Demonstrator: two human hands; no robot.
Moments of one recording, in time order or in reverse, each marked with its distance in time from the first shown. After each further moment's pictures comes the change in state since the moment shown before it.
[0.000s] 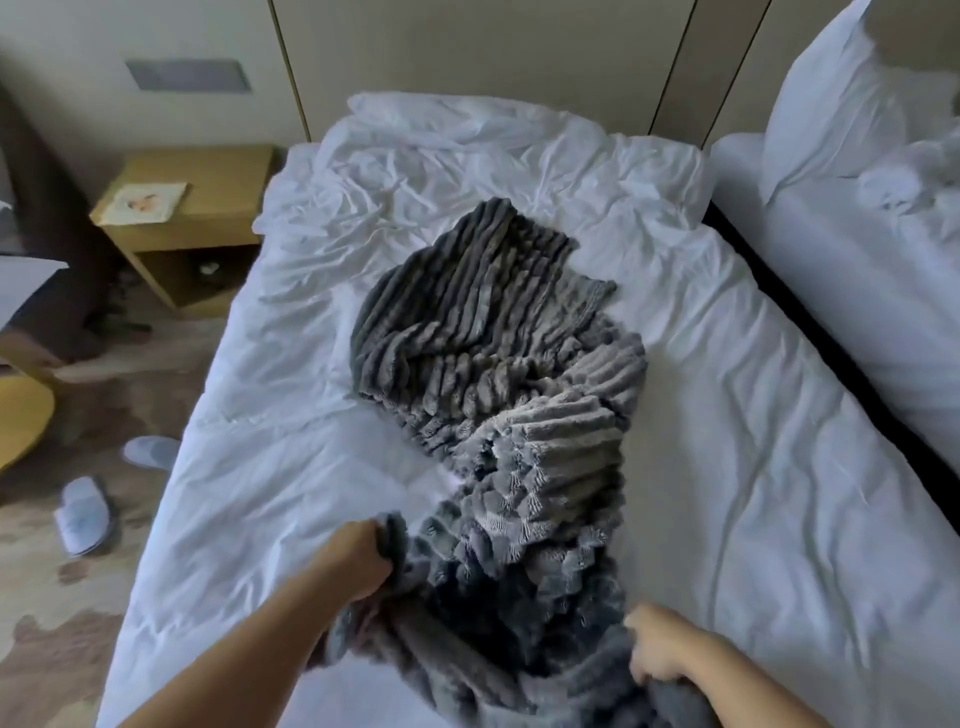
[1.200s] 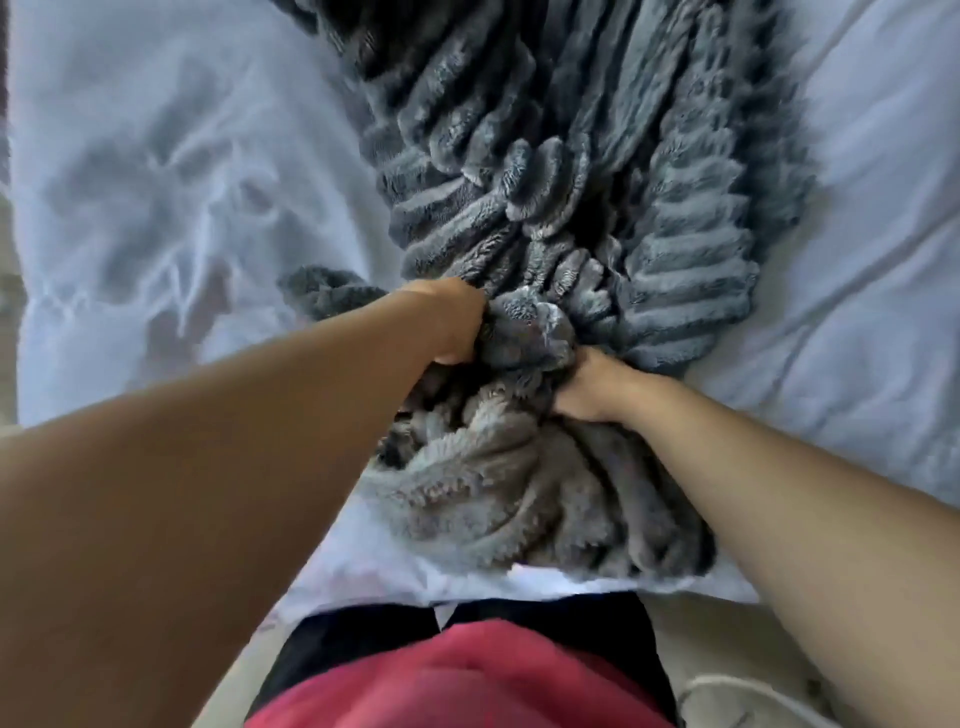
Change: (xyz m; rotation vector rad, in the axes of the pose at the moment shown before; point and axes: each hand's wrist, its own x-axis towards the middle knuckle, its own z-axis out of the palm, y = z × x) left_hand 0.066 0.061 0.119 0.405 -0.430 0.229; right_hand 0.080 -0.061 0.104 -0.226 -0.368 -0.480
